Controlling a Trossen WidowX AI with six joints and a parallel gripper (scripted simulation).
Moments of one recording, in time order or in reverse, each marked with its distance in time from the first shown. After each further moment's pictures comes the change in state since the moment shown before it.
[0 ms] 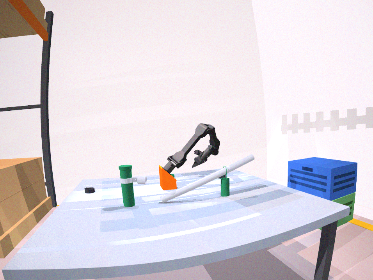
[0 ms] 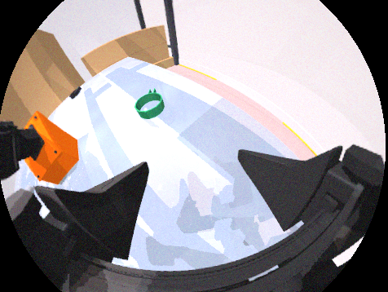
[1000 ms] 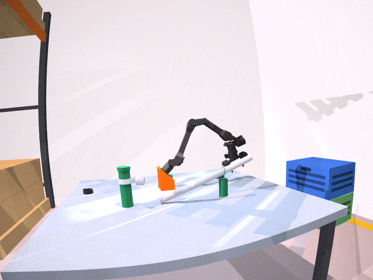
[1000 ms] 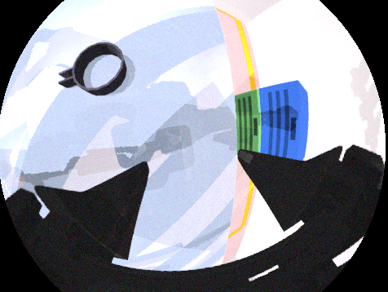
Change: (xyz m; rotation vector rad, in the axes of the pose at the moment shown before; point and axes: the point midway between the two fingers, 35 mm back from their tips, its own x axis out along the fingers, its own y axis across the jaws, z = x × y) arm -0.250 0.102 -0.227 0.700 0.794 -0.761
